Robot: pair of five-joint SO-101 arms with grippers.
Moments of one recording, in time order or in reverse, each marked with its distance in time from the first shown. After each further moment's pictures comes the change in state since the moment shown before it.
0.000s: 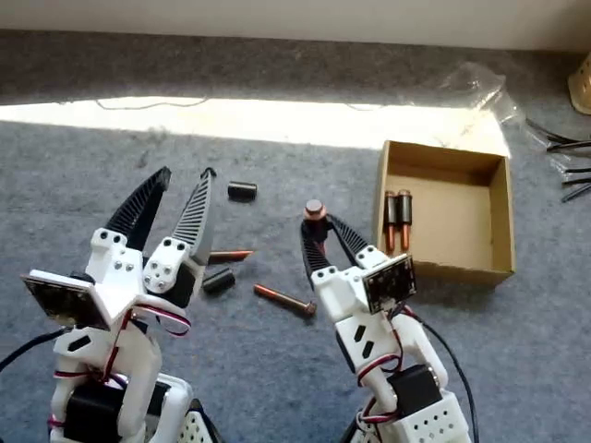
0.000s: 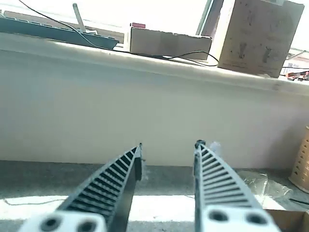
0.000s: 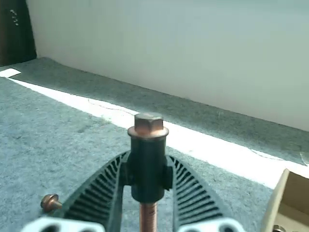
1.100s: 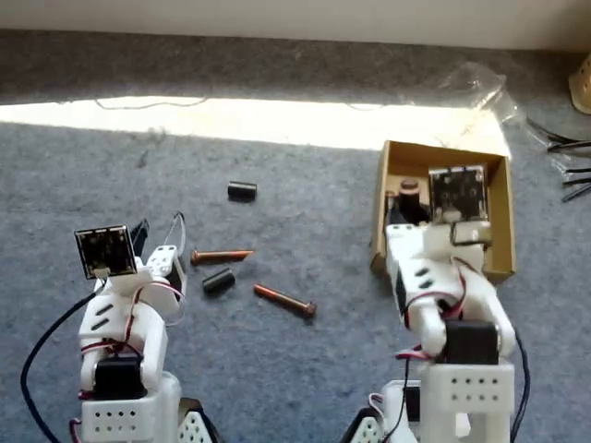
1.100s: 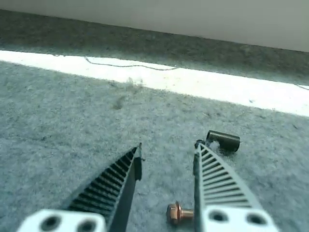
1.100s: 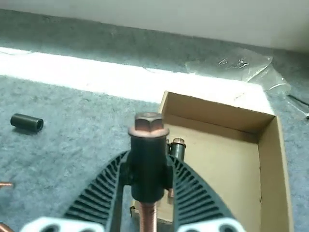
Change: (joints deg) left arm -16.7 -4.0 26.0 6.8 -2.5; right arm 23.8 38.3 -43.4 33.1 4.9
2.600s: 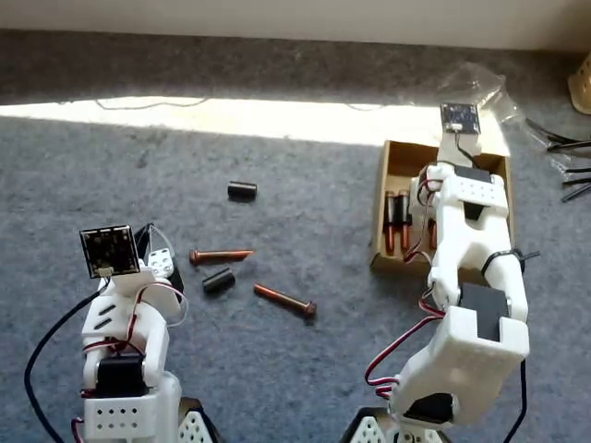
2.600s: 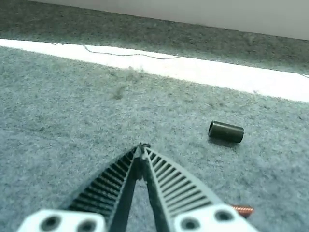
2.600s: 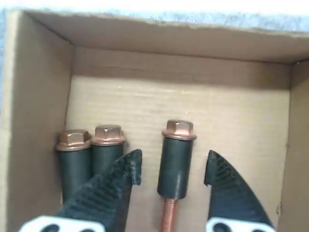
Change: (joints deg) left arm 0.0 0.0 2.1 0.0 0.0; right arm 10.9 79.8 -39.6 -6.6 0.8
